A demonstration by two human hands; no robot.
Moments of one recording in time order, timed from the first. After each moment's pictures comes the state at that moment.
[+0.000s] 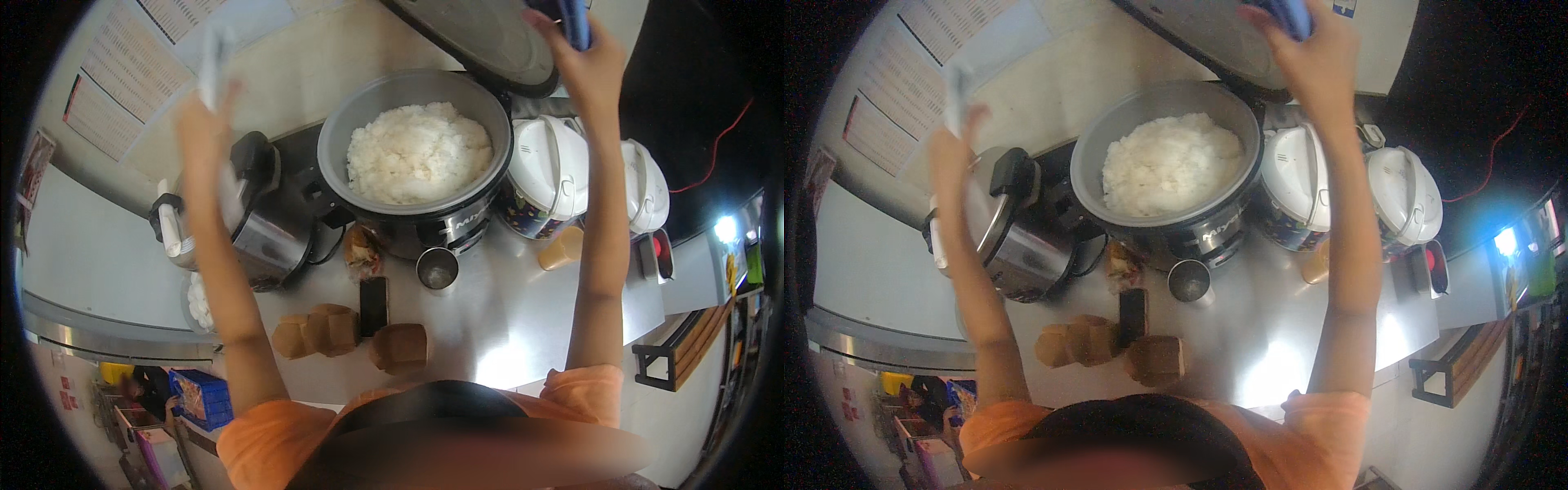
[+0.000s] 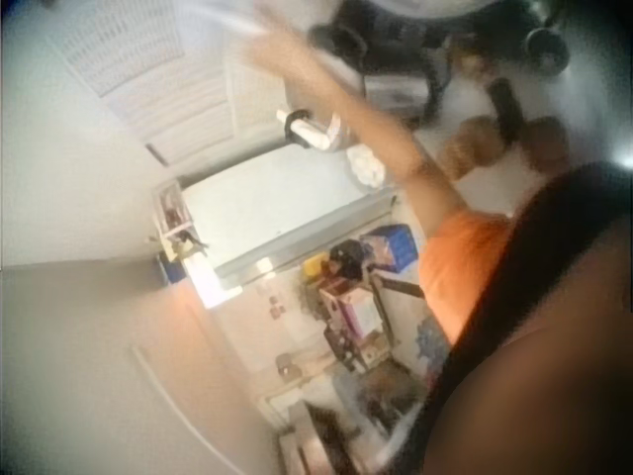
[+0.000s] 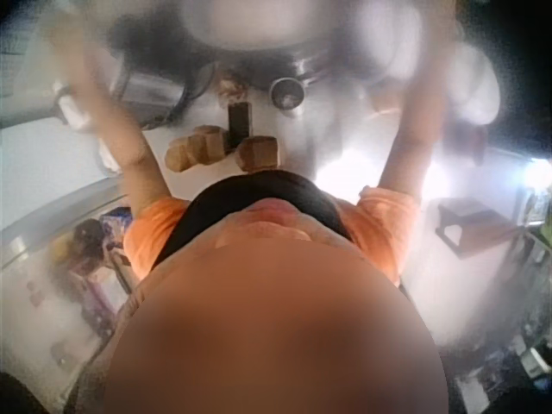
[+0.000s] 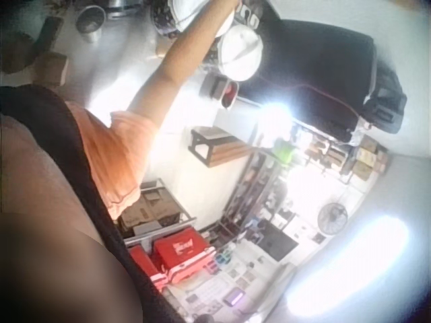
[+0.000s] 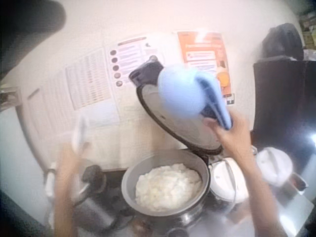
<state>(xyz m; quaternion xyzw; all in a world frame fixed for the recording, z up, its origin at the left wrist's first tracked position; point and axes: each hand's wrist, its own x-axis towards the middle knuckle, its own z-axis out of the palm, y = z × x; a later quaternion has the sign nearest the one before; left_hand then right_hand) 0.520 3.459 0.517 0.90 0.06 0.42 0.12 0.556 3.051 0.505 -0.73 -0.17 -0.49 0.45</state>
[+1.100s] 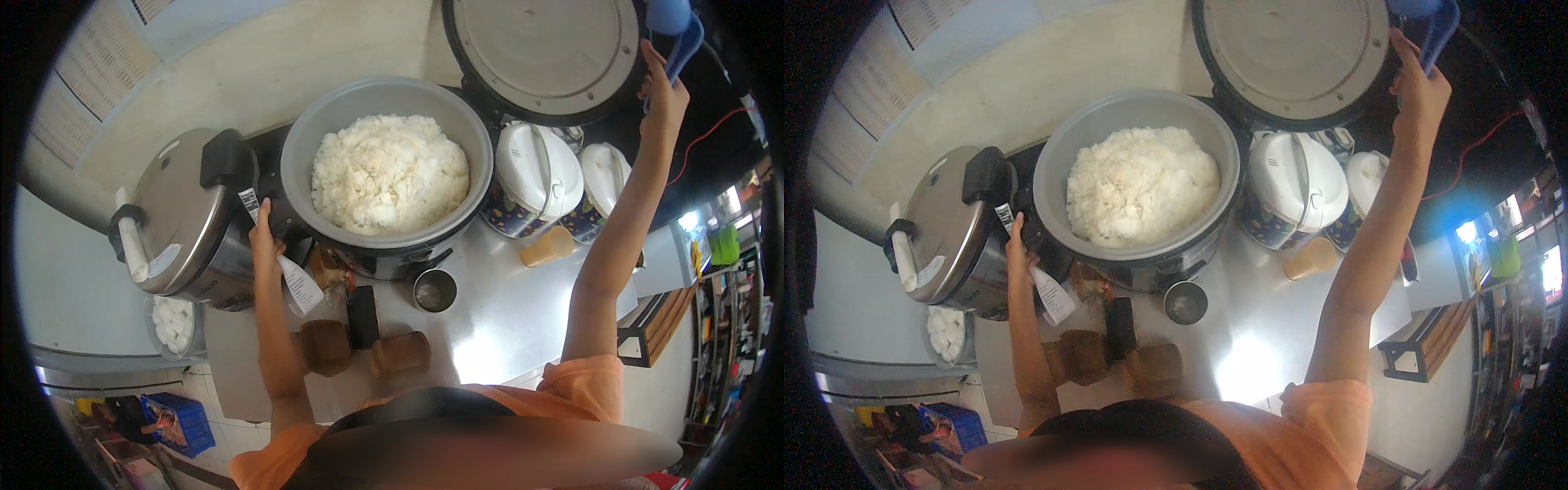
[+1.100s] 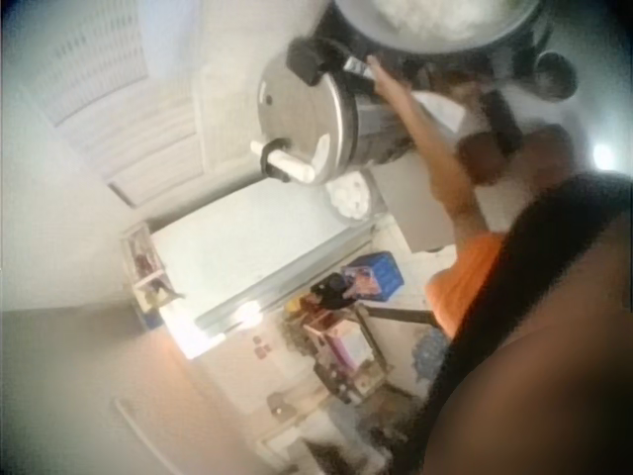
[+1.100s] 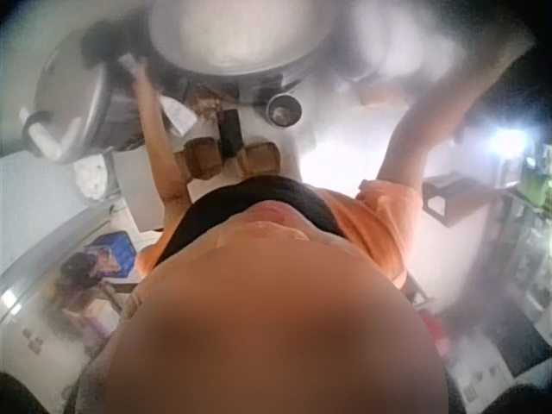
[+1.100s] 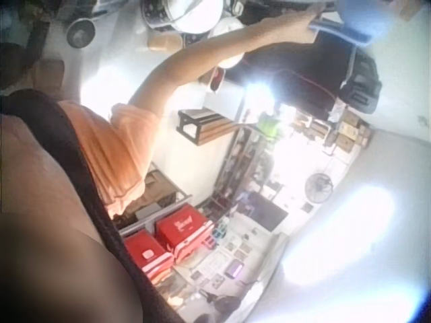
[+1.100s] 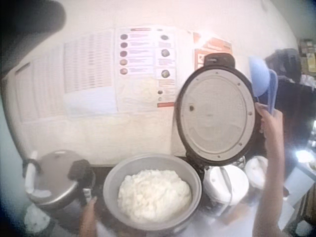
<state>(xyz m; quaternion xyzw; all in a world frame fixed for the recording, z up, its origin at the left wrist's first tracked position) 0.485 3.471 0.295 0.61 0.34 0.15 0.70 0.574 2.958 0.525 -0.68 0.03 -0.49 0.55</state>
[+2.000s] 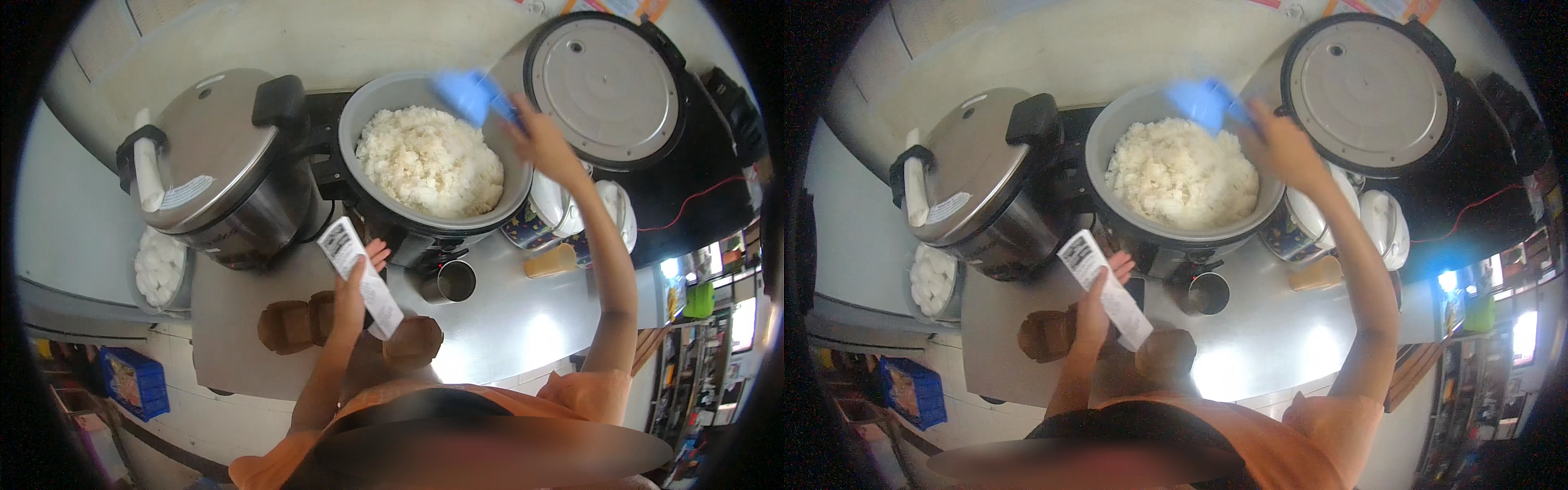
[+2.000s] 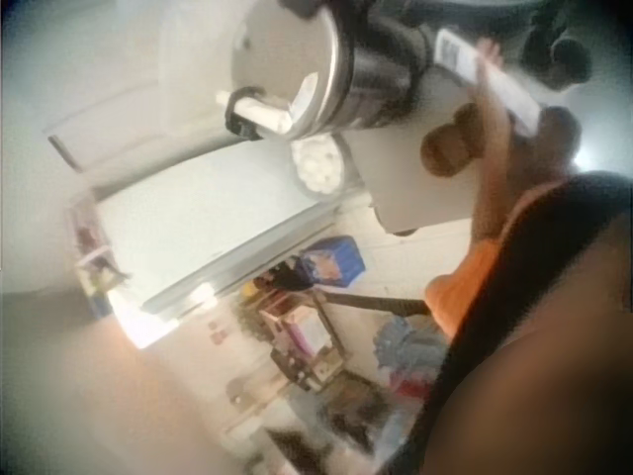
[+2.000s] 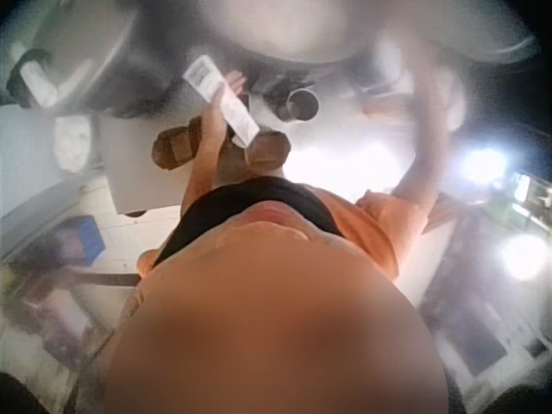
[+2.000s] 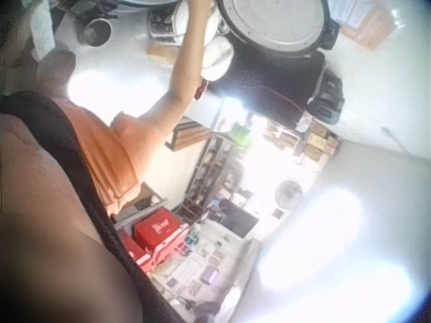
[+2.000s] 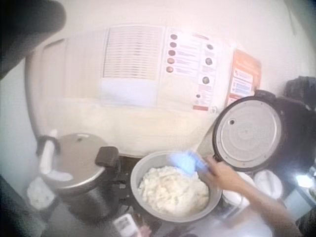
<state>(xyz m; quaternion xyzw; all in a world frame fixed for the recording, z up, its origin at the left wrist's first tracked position) 0.352 3.391 0.256 0.47 0.09 0.05 0.88 0.558 3.148 0.444 -0.93 -0.27 -0.13 0.20</state>
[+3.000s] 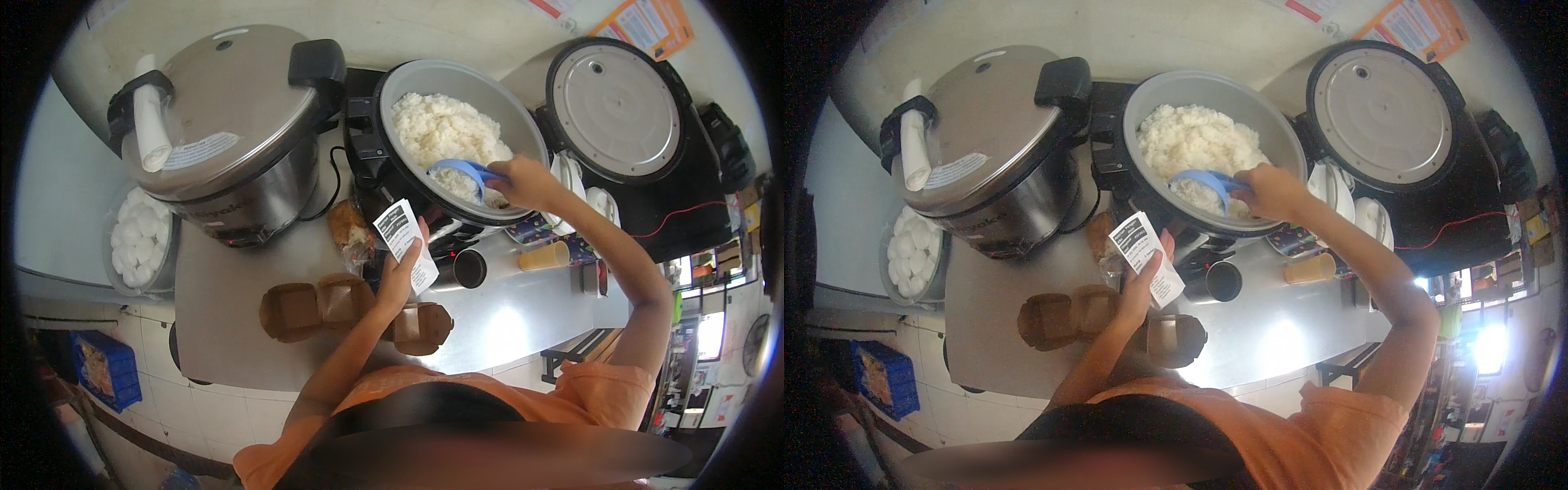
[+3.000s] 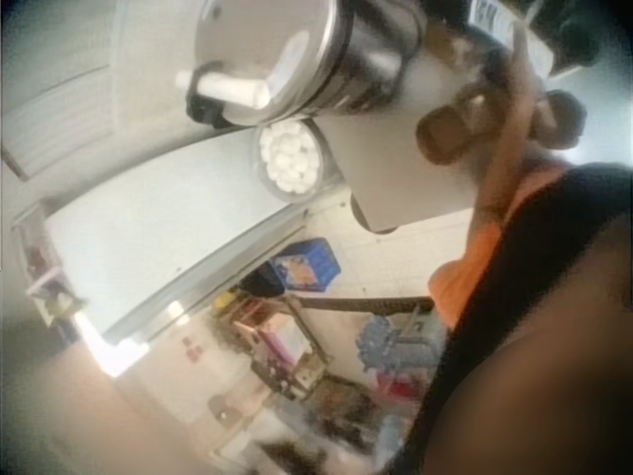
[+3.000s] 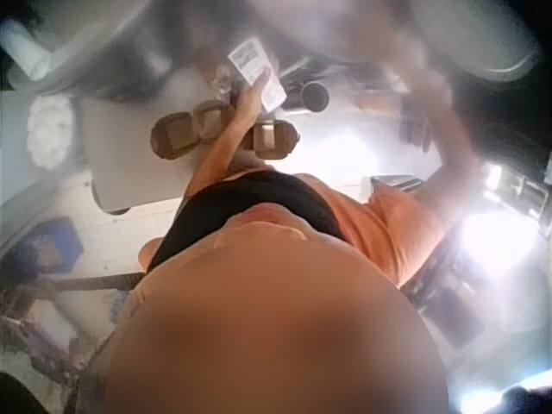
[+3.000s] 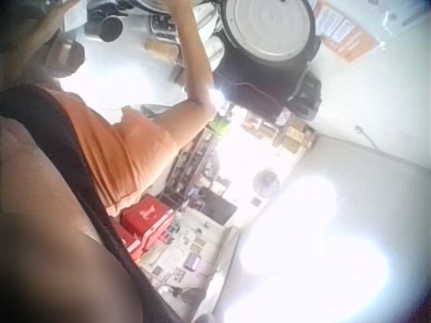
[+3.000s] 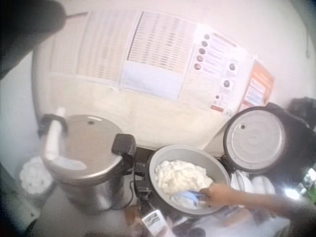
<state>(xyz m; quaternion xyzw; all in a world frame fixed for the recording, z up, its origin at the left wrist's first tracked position) 0.361 3.378 0.230 0.36 0.03 -0.04 0.93 0.512 3.213 0.421 -0.94 -0.34 0.10 -0.03</state>
